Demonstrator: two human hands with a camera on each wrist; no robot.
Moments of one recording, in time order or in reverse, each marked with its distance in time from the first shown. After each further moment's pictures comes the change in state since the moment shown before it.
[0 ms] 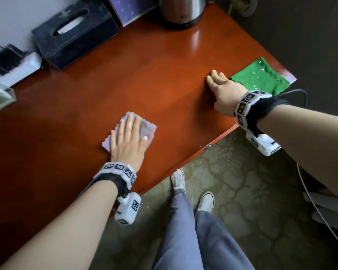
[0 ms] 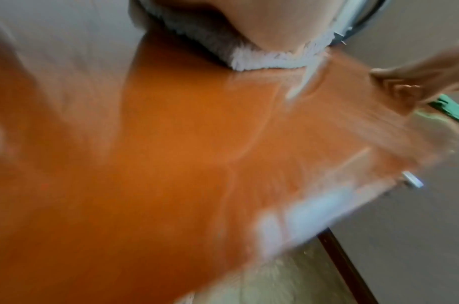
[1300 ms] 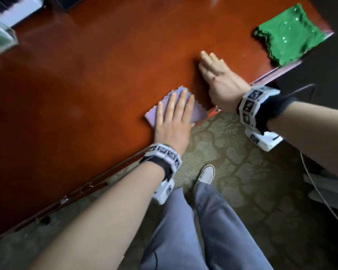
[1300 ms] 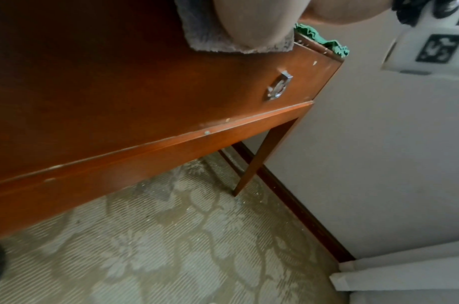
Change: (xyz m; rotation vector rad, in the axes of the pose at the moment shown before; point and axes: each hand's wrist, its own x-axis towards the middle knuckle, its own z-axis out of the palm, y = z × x) left_hand -0.076 0.085 0.031 0.083 0.158 0.242; right_hand -0.056 -0.057 0.062 0.048 0.098 -0.336
